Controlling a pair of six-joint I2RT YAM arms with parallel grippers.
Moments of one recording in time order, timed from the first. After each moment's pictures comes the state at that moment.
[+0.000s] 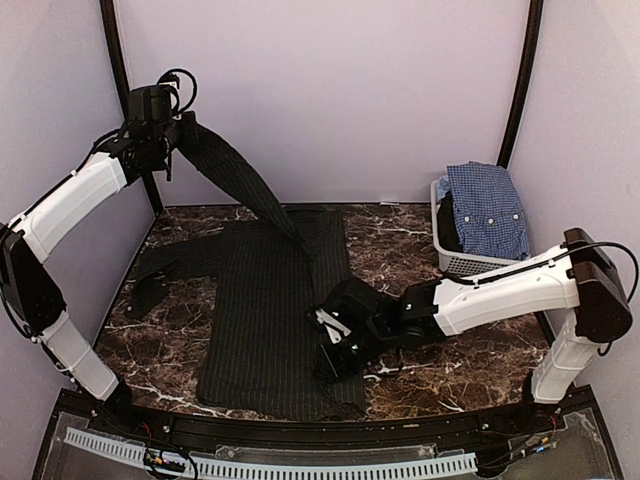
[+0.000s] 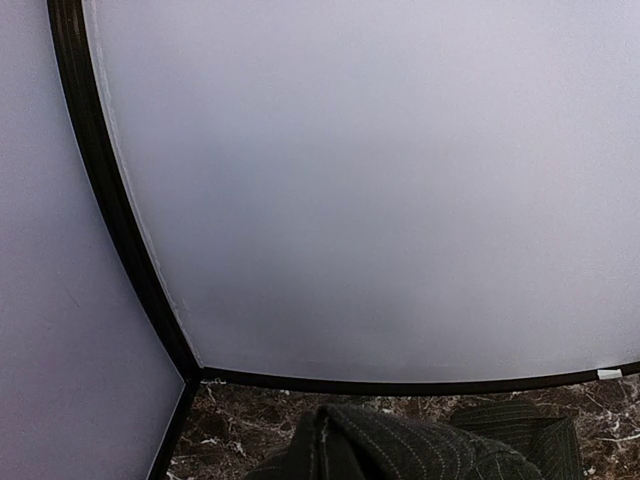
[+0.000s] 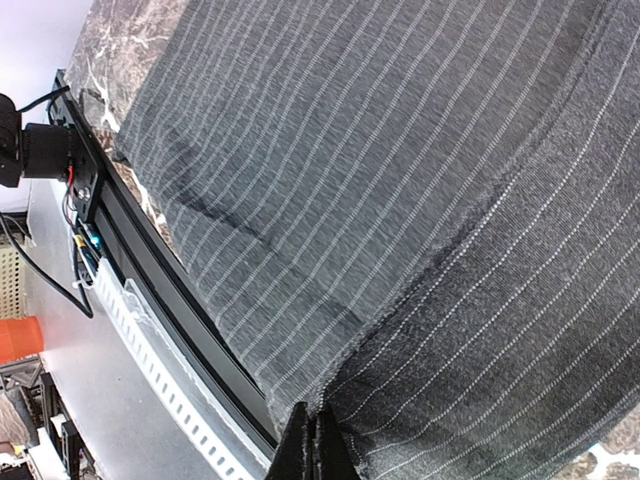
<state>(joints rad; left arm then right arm) -0.34 1.60 1.67 -0.24 -0.50 -0.05 1.23 1.69 1.06 -0.32 -0.23 0.73</state>
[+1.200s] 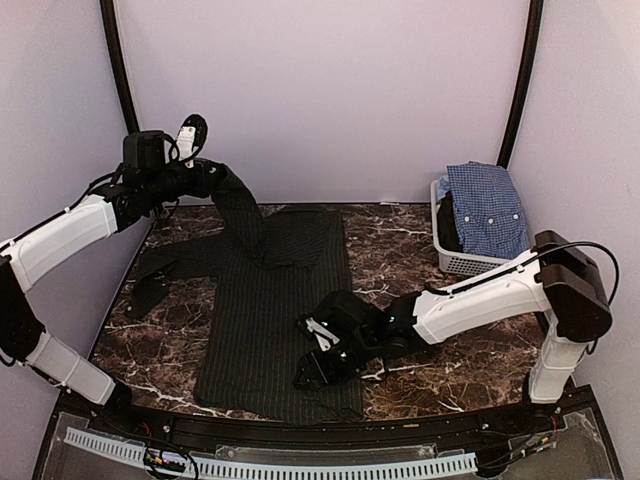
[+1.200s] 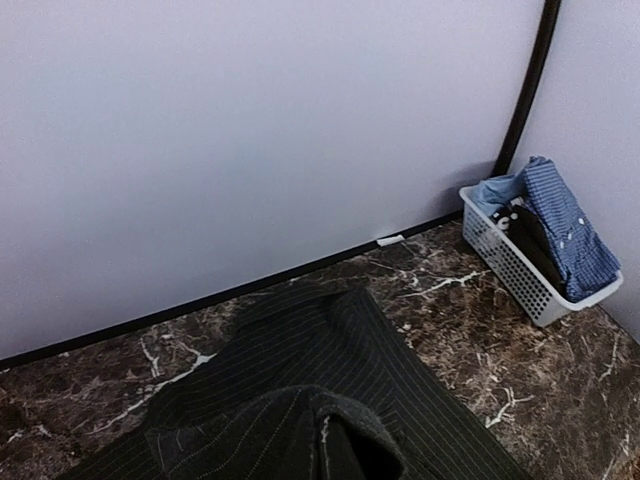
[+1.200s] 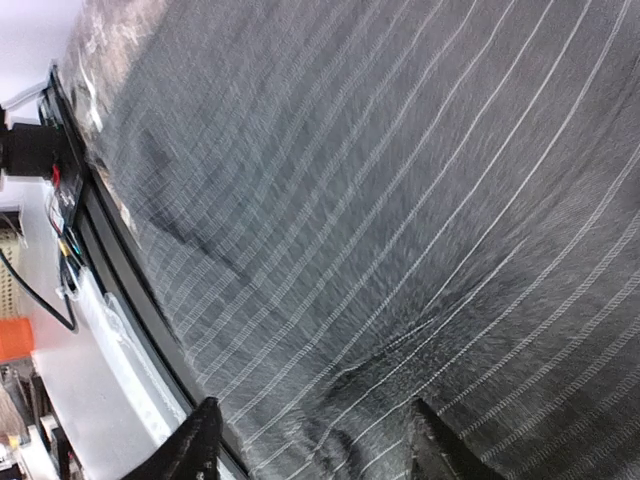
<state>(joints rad) -0.33 1.40 1.24 -0.09 0.16 -0.06 1.24 1.82 1.06 -0.18 -0.26 0.71</state>
